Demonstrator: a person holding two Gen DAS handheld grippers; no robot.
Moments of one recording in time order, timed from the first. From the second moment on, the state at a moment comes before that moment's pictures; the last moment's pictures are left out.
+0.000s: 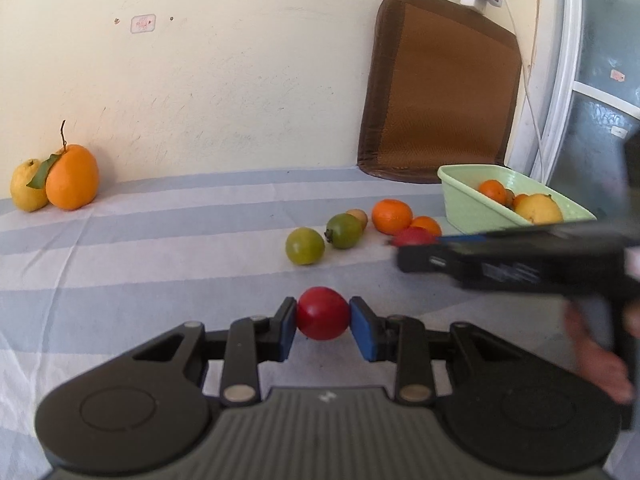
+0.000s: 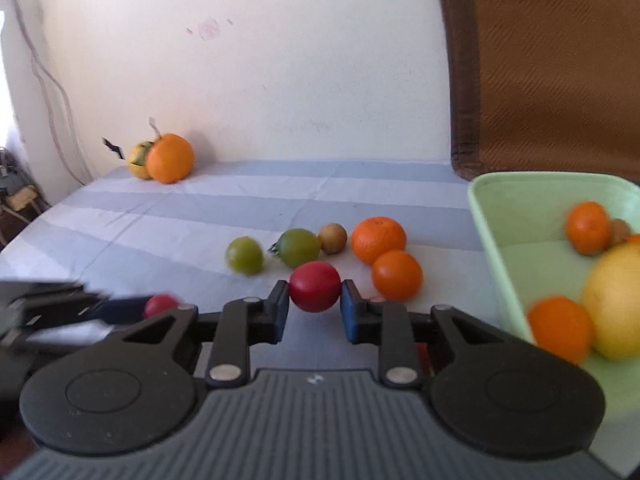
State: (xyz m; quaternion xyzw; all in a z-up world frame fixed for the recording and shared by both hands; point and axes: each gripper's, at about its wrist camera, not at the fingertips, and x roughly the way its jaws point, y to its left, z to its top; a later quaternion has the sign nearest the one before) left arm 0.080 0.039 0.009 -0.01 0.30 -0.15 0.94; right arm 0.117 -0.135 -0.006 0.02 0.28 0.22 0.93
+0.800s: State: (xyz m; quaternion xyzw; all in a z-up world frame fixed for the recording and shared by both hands) left arm 0.140 -0.114 0.063 -0.01 0.30 -0.28 0.91; right arm 0.044 -0.257 0.007 0.07 0.16 0.11 0.98
